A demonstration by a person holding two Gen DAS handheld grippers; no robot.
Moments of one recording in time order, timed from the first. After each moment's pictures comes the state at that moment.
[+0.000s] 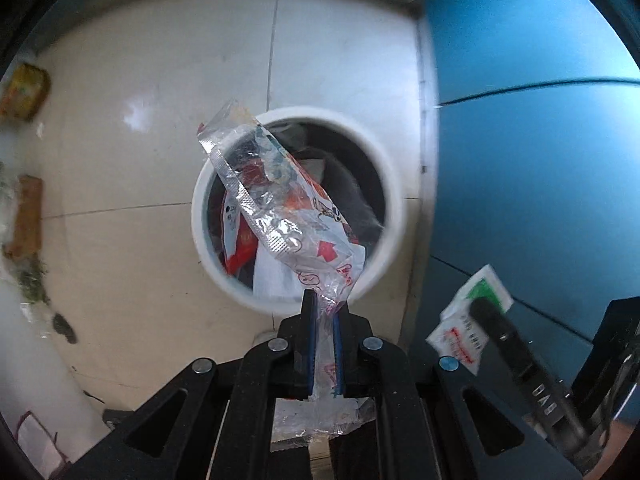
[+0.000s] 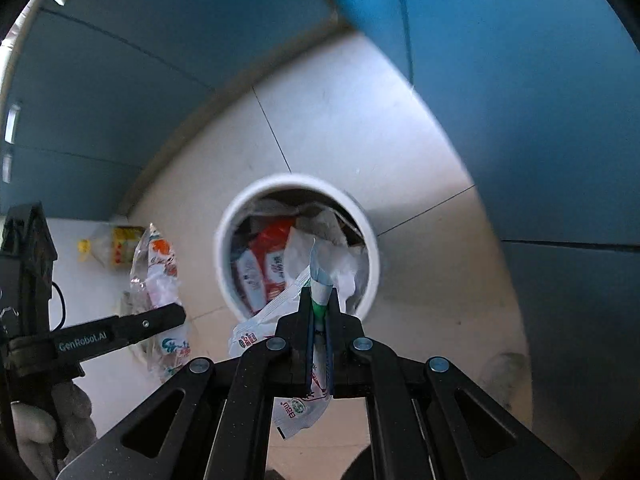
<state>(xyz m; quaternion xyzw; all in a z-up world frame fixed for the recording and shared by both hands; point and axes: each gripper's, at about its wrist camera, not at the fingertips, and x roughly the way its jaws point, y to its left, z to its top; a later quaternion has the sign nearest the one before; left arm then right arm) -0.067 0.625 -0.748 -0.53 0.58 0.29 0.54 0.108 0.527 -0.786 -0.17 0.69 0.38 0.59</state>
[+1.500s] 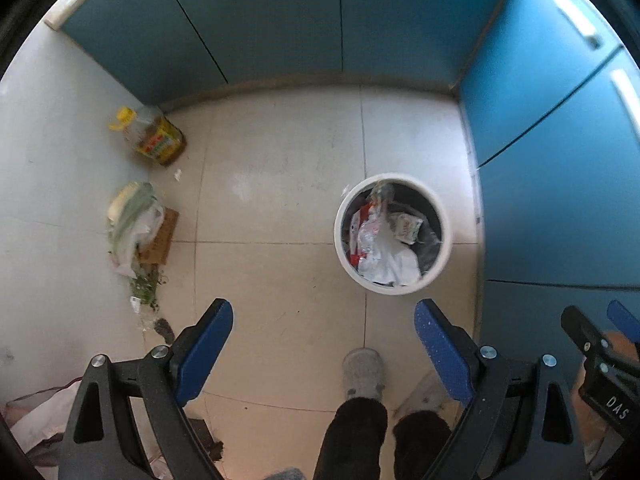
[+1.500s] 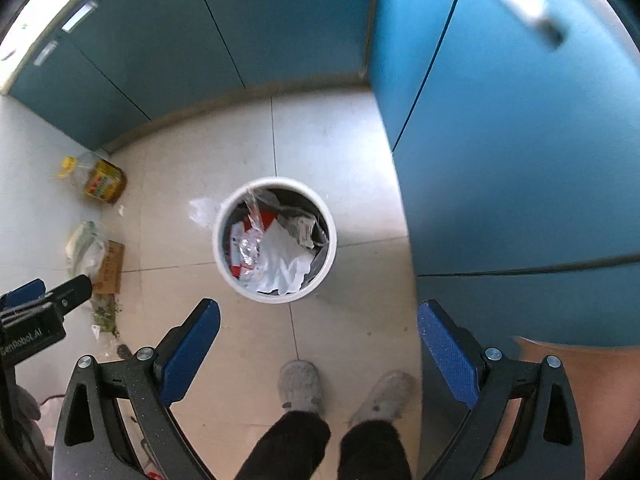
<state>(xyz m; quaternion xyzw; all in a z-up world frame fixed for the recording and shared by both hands) -0.145 0.536 -0.506 -0.37 0.55 0.47 0.59 0.056 0.452 -0.534 -0.33 0.55 0.42 0.64</state>
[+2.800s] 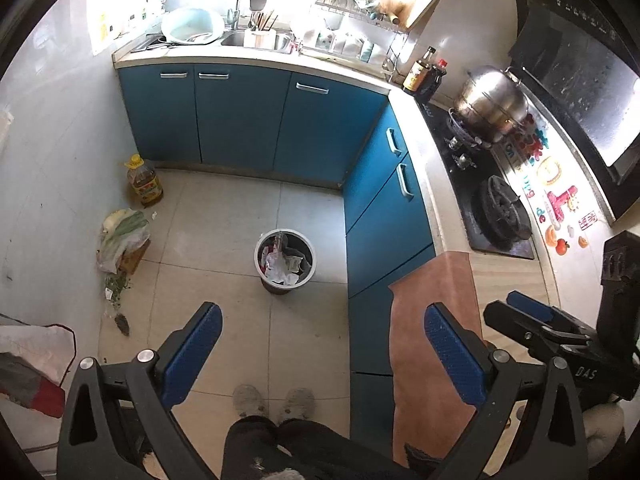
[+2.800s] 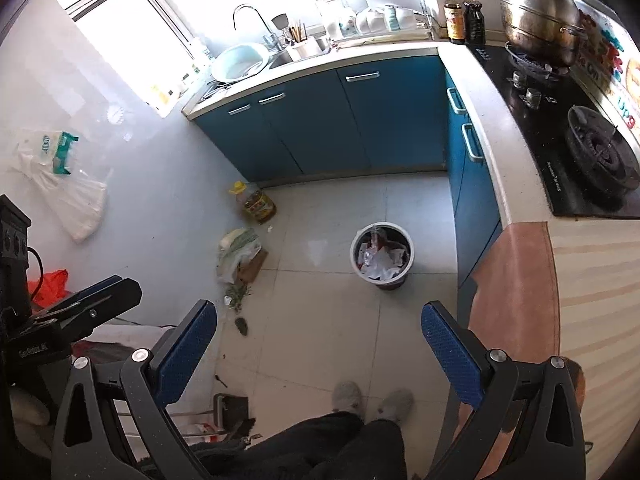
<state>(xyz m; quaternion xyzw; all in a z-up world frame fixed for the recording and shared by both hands) -0.209 0.273 -0.152 -0.39 0.34 0.44 0.73 -0.013 0.184 -0.119 -0.22 0.49 0.61 0.58</state>
